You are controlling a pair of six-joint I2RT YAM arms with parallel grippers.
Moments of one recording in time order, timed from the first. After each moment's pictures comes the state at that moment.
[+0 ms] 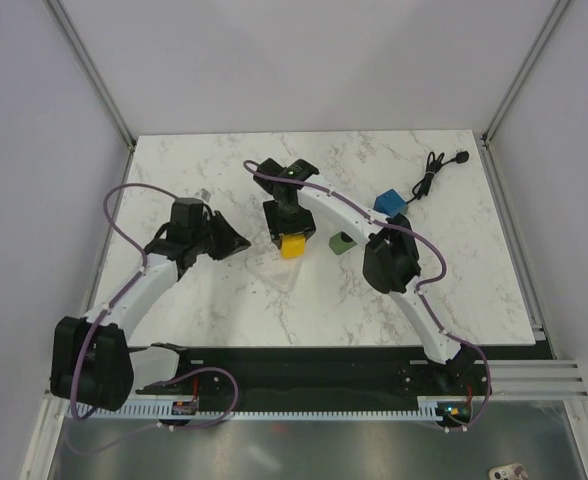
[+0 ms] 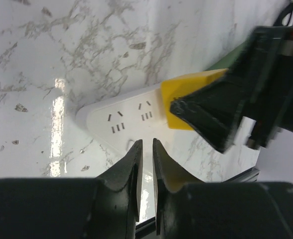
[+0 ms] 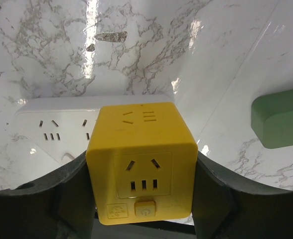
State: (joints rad) left arm -0.22 1.25 0.73 -0.26 0.31 -0.75; right arm 0.78 2.43 2.36 -1.30 0.07 0.54
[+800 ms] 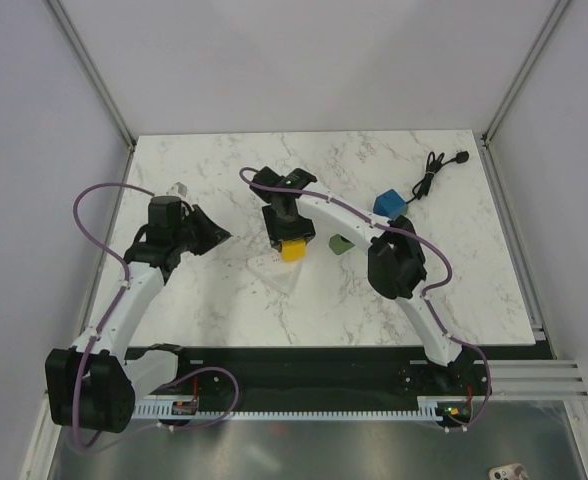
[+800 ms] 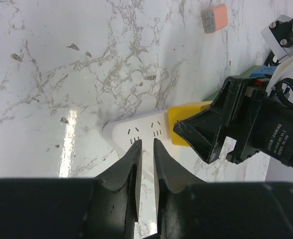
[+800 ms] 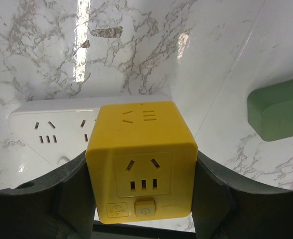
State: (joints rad) left arm -0.12 1.09 0.78 -0.35 0.25 -0.69; right arm 0.83 2.35 2.21 -1.21 0.15 0.57
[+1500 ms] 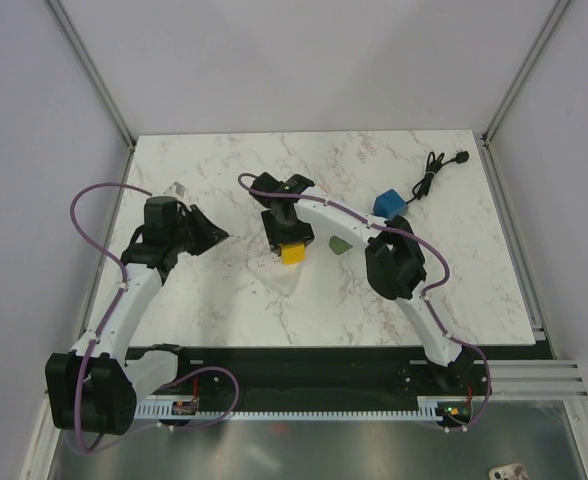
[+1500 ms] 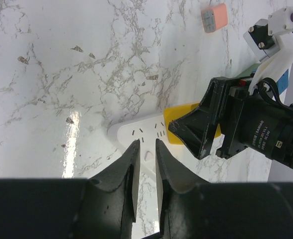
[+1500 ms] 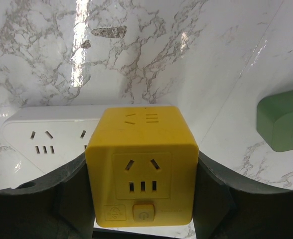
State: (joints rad) left arm -0.09 1.08 0.78 -0.37 0.27 -0.65; right arm 0.84 2.35 2.14 -1.14 0.16 0.56
